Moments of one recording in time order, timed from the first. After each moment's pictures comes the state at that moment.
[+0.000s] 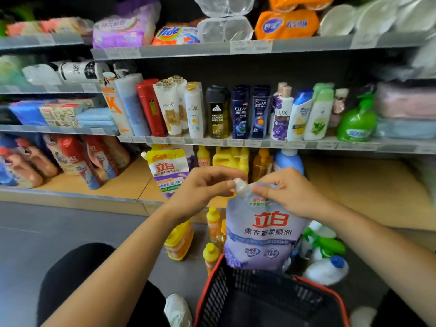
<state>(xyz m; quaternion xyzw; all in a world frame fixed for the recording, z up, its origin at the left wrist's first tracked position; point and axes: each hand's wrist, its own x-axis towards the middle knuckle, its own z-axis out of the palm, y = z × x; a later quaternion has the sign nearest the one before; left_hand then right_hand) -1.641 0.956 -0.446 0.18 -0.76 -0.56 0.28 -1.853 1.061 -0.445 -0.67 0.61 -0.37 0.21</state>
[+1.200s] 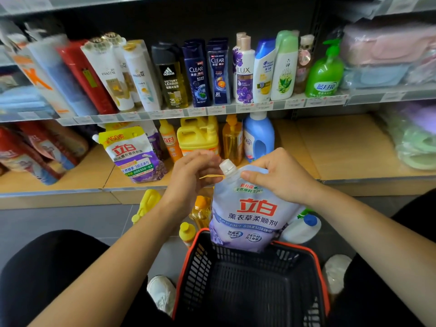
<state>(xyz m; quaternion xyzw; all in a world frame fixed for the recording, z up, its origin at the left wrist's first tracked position) -1.710 0.978 -0.498 0.30 -0.56 -0.71 0.31 -1.884 1.097 -0.485 -0.59 0.68 -0.39 0.22</state>
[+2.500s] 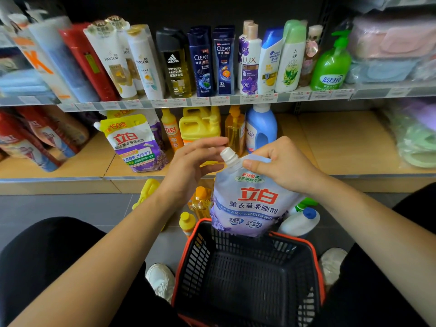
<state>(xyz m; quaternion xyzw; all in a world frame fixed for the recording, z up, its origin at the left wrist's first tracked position) -1.700 0.976 -0.494 0.24 -0.60 -0.71 0.30 -1.882 1.096 -0.482 -0.59 0.68 -0.39 0.21</state>
